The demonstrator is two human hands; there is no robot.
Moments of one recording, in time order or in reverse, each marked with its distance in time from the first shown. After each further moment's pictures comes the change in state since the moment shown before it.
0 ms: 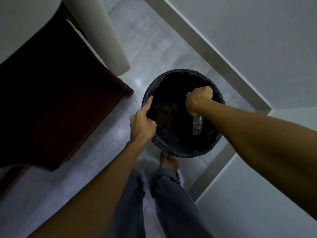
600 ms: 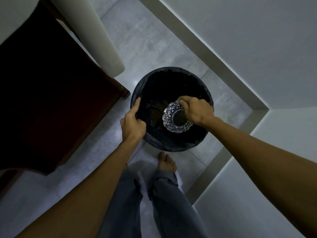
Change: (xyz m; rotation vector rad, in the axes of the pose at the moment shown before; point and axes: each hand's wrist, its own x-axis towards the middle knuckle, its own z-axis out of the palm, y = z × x) left_hand 0.014 -0.020 0.007 -0.051 0.076 -0.043; right_hand -0.012 0.008 0.060 0.974 0.295 -0.044
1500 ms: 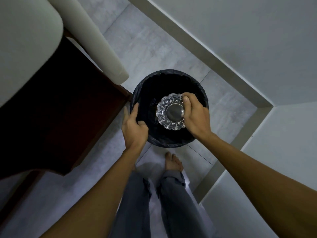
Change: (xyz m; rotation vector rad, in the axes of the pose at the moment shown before) left_hand -0.030 0.025 -0.021 0.061 0.084 0.017; right_hand -0.051 -0.028 0.003 0.490 0.393 -0.009
